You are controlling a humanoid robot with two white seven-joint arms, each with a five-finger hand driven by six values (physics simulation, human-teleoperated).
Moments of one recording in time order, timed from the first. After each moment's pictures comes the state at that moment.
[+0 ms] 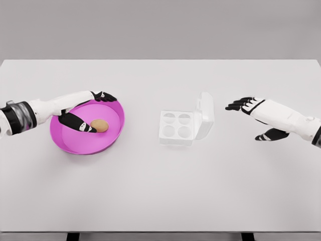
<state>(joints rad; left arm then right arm) -0.40 0.78 -0.44 -1.76 -0.01 0.08 -0.61 -0.15 -0.67 0.07 -1.57 0.38 -0.61 0.61</state>
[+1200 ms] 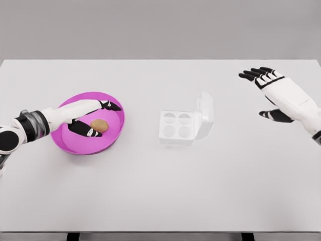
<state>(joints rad) -0.35 0.70 -0.43 -1.75 -0.20 0.06 -0.61 -0.13 -0.30 -0.30 -1.75 0.67 -0.61 0.61</state>
